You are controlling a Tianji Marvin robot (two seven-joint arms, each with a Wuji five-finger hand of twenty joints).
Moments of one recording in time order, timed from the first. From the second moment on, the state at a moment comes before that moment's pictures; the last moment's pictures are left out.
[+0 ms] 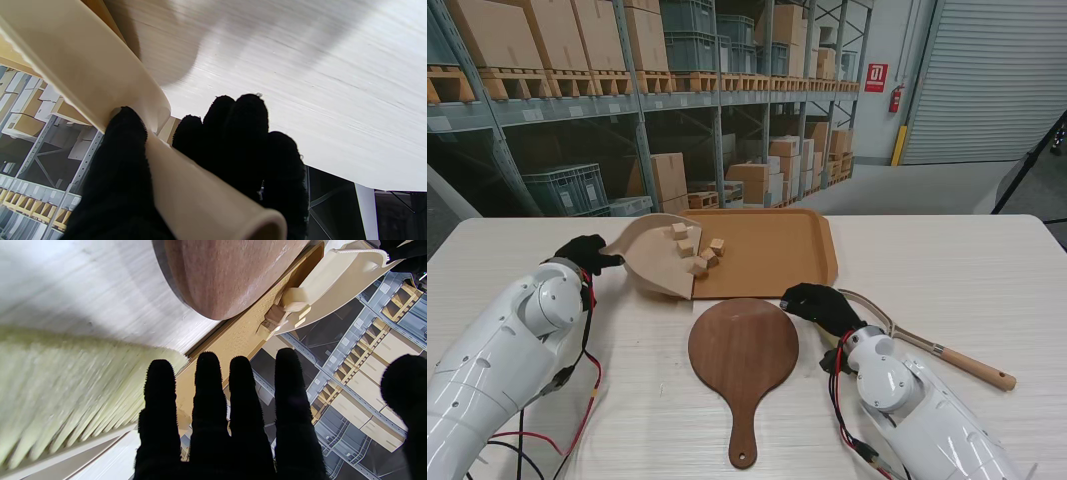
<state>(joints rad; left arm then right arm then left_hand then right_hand) 1.11 -1.10 -1.18 -1.10 0.65 0.20 -0.05 -1.35 -1.19 1.04 -1.27 -0.27 -0.12 -0.15 1.11 -0.15 -0.10 -0.02 0.67 0.43 0.90 0.62 1.19 0.32 0.09 0.67 1.01 0.32 1.13 0.51 0.48 0.43 1.44 0.70 0.18 -0.44 0.78 -0.05 0.68 -0.08 0.56 0.52 0.72 0.09 0.44 0.33 0.73 0.10 0.35 0.31 0.39 0.29 0.81 0.49</state>
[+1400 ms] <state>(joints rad) 1.45 -1.07 -1.51 -1.42 0.84 0.25 -0.04 -1.36 -1.19 1.04 -1.28 -0.26 -0.11 -0.15 1.11 -0.15 -0.10 -0.02 0.67 0.43 0.91 0.59 1.19 0.32 0.09 0.66 1.01 0.32 1.12 0.50 0.50 0.42 1.43 0.70 0.20 -0.44 0.80 -0.05 0.68 -0.08 0.56 0.53 0.72 0.09 0.44 0.33 0.73 0.10 0.35 0.31 0.39 0.29 0.81 0.49</state>
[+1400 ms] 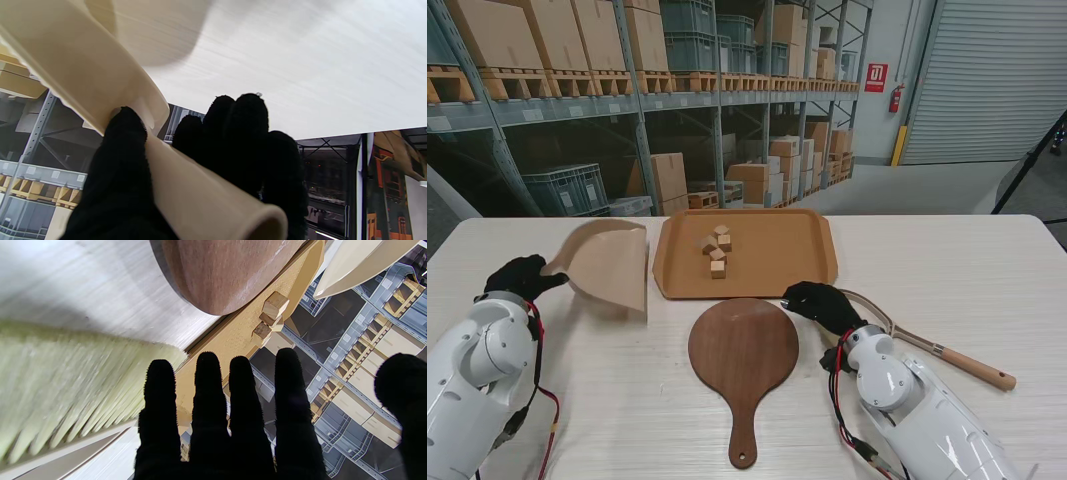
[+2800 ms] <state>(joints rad) 1.60 -1.05 -1.58 -1.44 0.83 0.25 -0.24 -1.37 -1.19 1.04 -1.29 -0.27 -0.10 -0.14 0.98 -0.06 -0.04 -0.01 0.48 0.41 0.52 0.44 0.78 0.31 0.11 0.47 0.60 0.32 0.60 0.47 0.12 0.35 1.08 0.60 0.20 -0.44 0.80 -0.05 0.68 -0.08 0.56 0.53 0.72 0.09 0.44 0.33 0.73 0.10 0.35 0.31 0.39 0.29 0.81 0.49</state>
